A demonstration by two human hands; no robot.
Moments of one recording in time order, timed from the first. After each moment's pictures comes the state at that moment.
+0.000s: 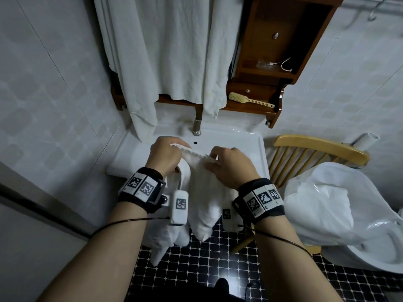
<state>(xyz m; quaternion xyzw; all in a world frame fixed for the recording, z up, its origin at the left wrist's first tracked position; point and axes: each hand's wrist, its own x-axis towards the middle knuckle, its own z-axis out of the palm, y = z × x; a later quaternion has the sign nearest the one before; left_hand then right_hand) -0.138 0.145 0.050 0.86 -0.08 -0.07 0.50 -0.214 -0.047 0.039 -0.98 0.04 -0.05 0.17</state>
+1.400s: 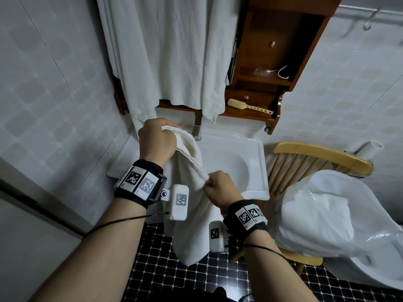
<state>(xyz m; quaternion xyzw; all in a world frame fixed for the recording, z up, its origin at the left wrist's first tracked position) -0.145 0.124 0.097 0.86 -0.02 0.09 0.50 -0.234 -0.049 -0.010 -0.95 0.05 0.03 0.32</state>
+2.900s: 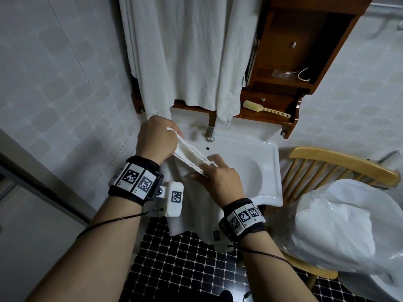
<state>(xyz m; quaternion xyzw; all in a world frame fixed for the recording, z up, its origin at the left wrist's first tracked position) -0.147 0.156 0.120 0.92 -0.04 0.06 0.40 -0.213 -0.024 -0.007 -0.96 -0.06 -0.19 0.18</state>
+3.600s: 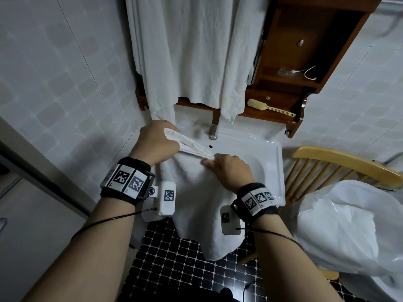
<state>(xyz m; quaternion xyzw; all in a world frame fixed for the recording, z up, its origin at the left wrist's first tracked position) -0.141 0.178 0.101 0.92 -0.06 -0.01 0.38 -0.190 -0.047 0.012 -0.97 0.00 -0.02 0.23</state>
